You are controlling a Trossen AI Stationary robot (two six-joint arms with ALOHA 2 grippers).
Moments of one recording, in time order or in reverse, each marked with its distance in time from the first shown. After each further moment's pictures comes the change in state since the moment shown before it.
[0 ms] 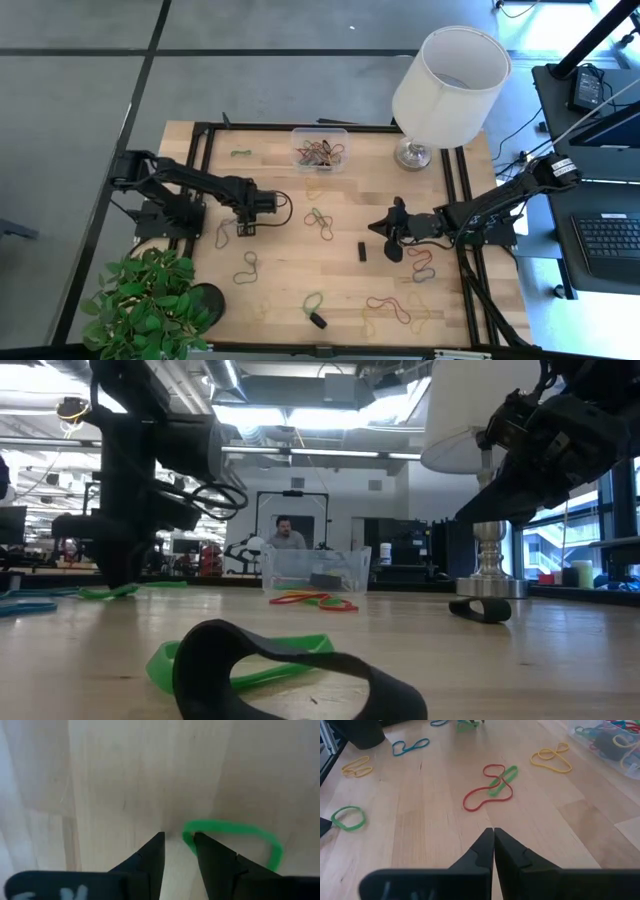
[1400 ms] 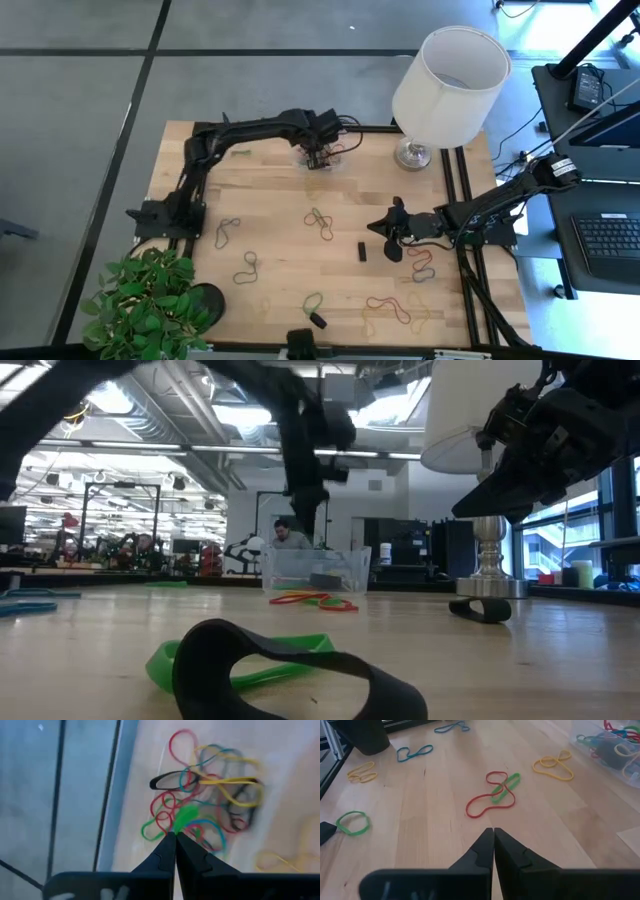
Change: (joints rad) left arm 0.376 0.586 1.127 -0.171 -0.137 0.353; right arm 0.000 0.000 0.000 0.032 0.000 -0.019
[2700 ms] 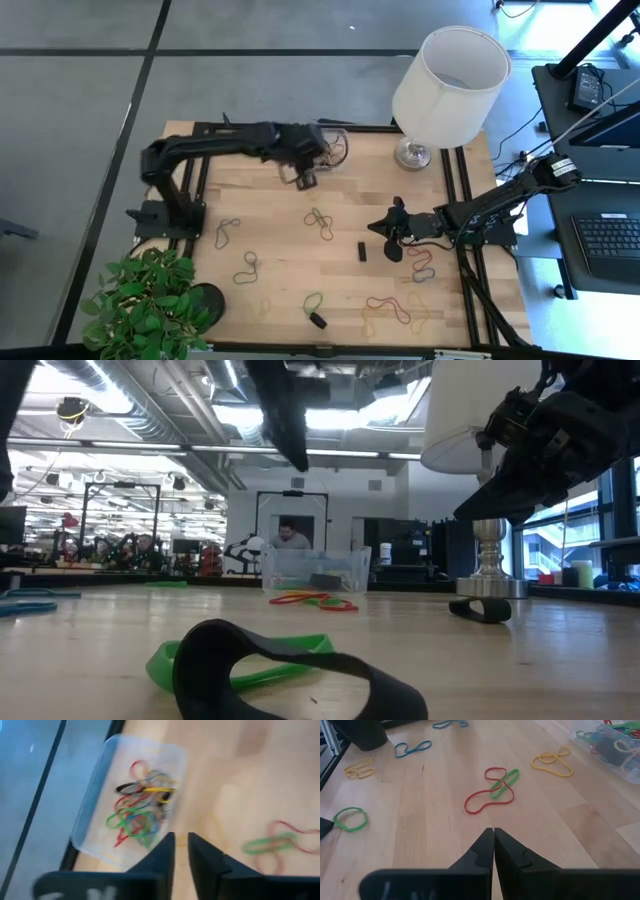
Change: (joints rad) left arm -0.196 -0.373 -0.185 -0.024 0.078 -0.253; right arm 0.000 0.000 0.000 -0.018 -0.002 0.004
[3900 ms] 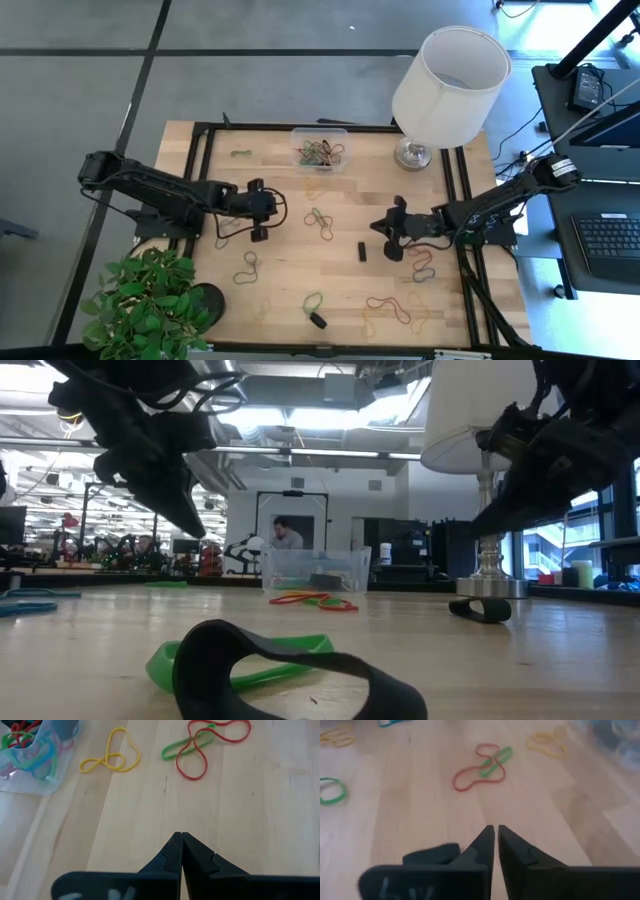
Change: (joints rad) left arm -0.315 -0.530 -1.054 0.659 -0.011 -0.157; right arm -0.013 0.004 0.019 -0.122 0.003 -0.034
